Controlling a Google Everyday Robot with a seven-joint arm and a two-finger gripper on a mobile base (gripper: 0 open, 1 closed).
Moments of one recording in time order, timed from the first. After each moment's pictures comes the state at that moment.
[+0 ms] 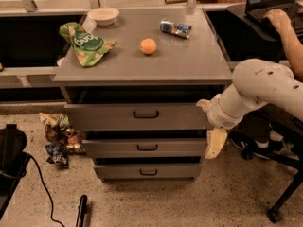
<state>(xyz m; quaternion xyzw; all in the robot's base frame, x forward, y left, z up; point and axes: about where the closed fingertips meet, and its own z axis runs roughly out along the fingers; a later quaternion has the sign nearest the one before) 0.541 -0.170 0.704 -0.70 0.69 0.05 0.19</state>
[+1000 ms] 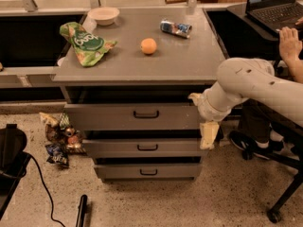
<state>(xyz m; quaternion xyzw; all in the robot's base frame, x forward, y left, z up) 0.583 -0.161 0.693 -0.74 0.64 -0.01 0.19</state>
